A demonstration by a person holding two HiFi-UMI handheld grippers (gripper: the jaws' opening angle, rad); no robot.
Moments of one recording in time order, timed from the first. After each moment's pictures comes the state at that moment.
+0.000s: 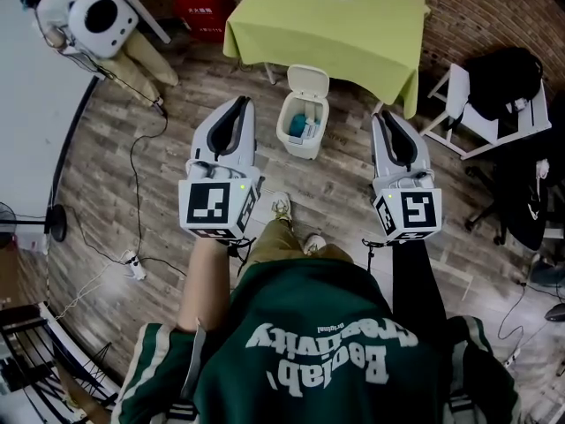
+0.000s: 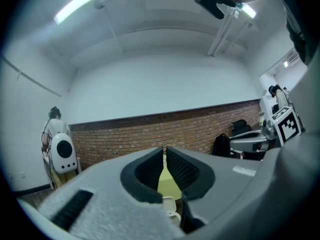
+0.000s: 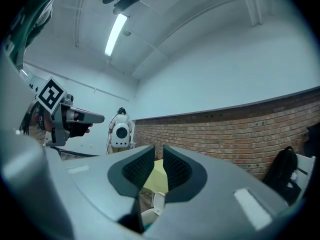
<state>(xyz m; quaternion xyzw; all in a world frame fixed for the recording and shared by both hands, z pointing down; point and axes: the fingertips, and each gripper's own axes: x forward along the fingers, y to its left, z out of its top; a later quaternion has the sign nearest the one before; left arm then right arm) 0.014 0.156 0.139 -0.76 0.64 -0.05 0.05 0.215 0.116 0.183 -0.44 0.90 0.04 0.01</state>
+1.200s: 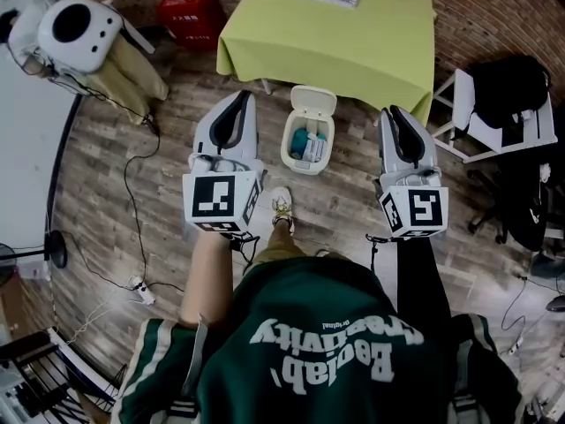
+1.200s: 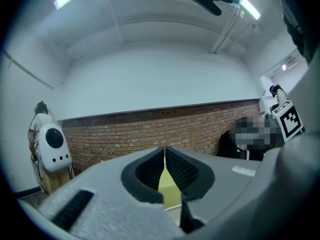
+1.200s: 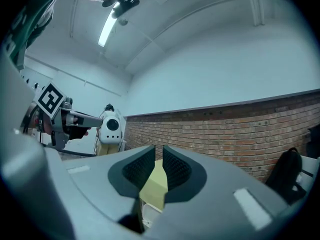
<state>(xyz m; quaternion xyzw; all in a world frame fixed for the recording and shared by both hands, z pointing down) -0.081 -0.004 0.162 -0.78 0.62 -0.05 0.04 0.134 -0.025 0.189 -0.48 0.87 0.04 0.00</state>
